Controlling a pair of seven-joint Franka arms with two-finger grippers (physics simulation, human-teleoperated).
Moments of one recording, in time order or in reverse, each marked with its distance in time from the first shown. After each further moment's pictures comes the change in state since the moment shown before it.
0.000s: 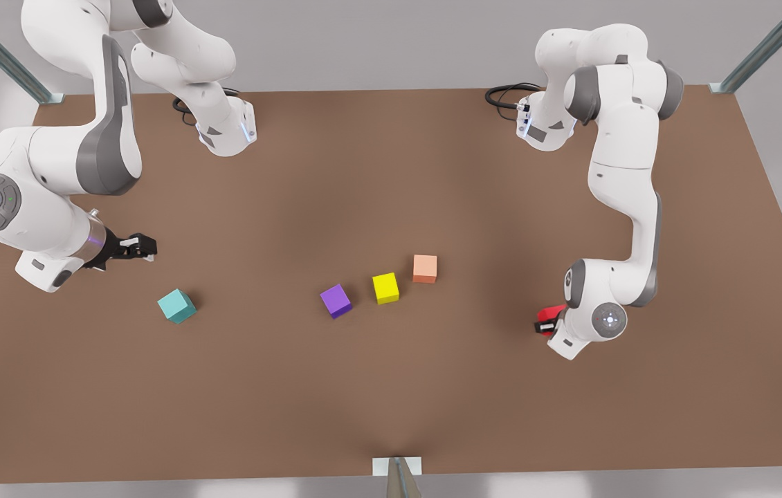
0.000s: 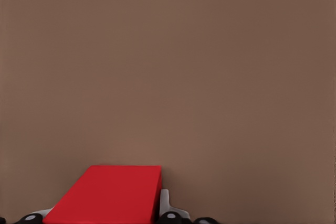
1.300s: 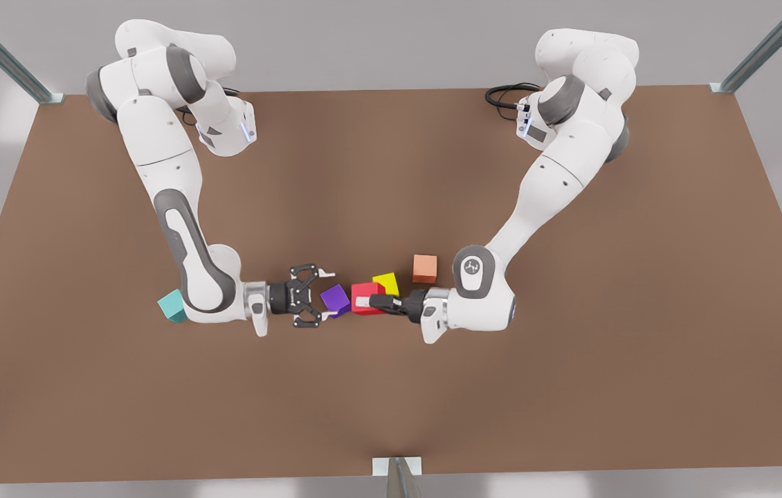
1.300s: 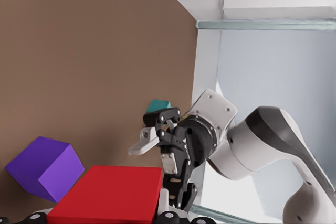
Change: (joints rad) left arm 0.010 0.256 -0.685 0.413 -0.889 0.124 0.430; right arm 0.096 0.486 0.124 -0.265 1.618 0.297 -1.979
